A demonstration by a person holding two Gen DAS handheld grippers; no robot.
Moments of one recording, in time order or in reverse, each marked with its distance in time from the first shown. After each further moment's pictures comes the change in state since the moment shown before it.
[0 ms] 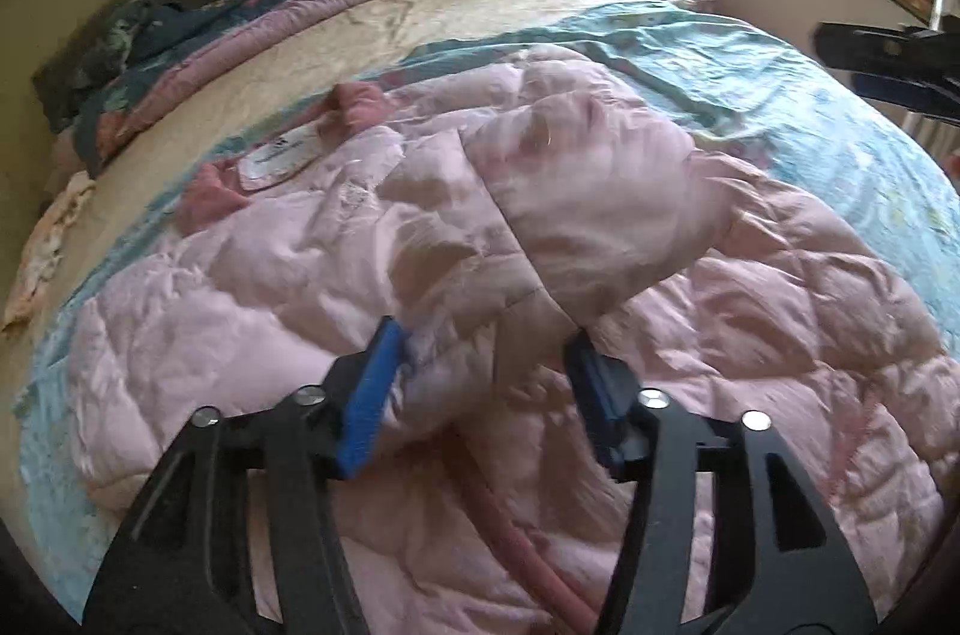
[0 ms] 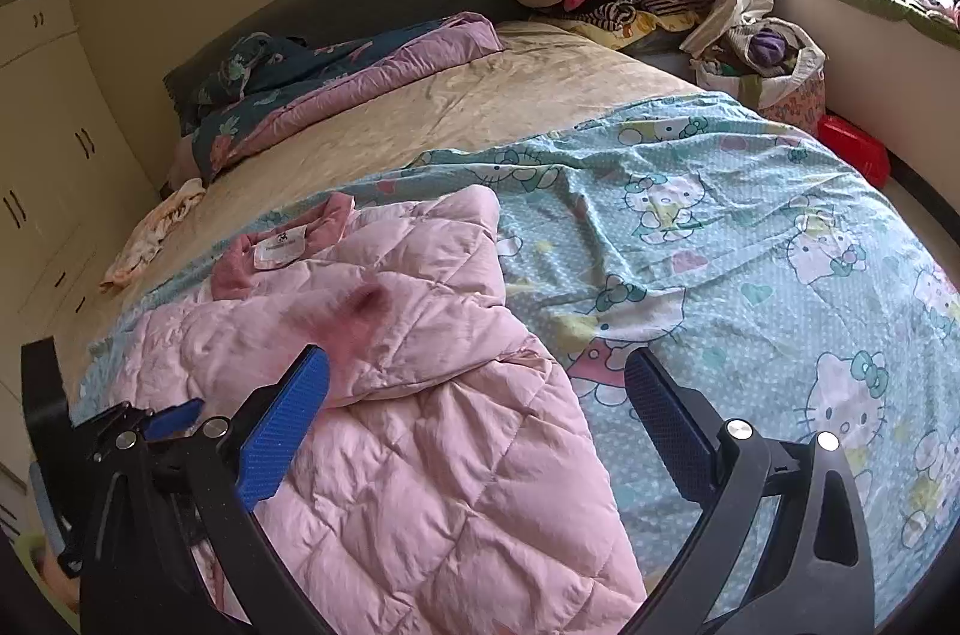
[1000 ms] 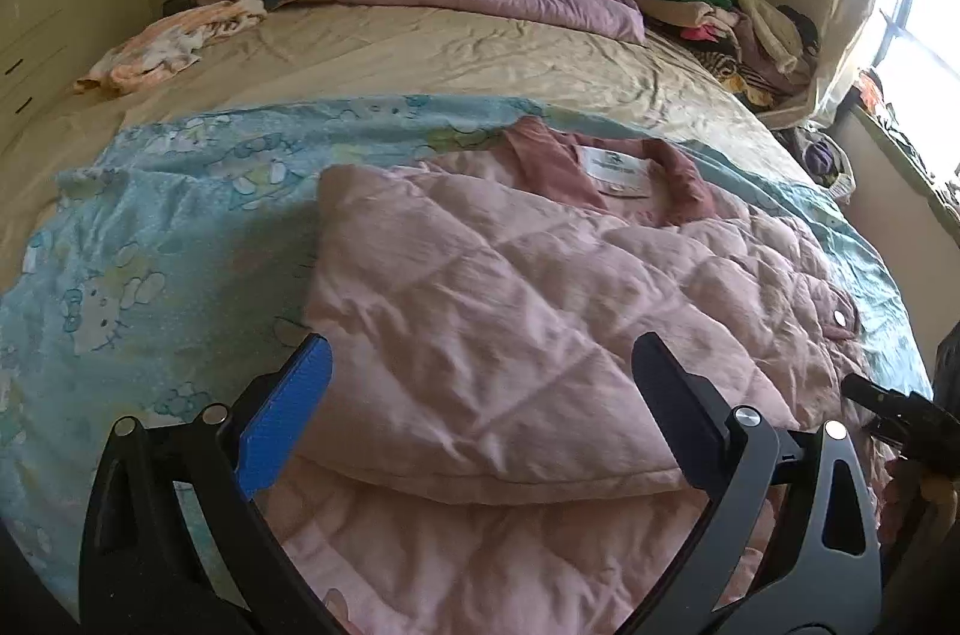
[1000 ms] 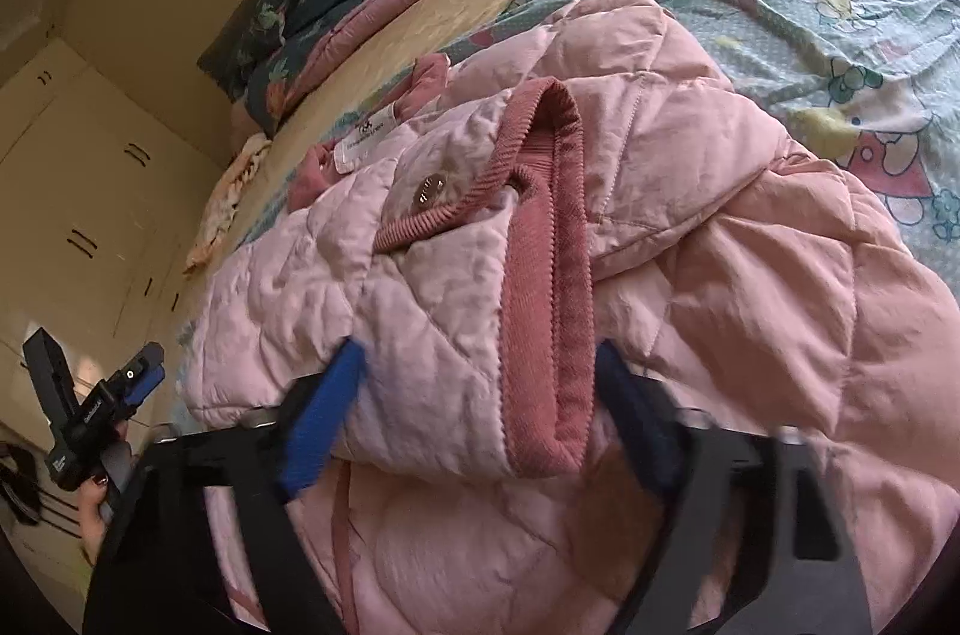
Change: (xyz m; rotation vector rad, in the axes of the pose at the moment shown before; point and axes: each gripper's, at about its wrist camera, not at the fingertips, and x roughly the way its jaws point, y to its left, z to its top) left arm -0.050 0.241 -0.062 -0.570 -0.072 0.108; right arm 0.098 0.077 -0.049 0.182 0.255 0.258
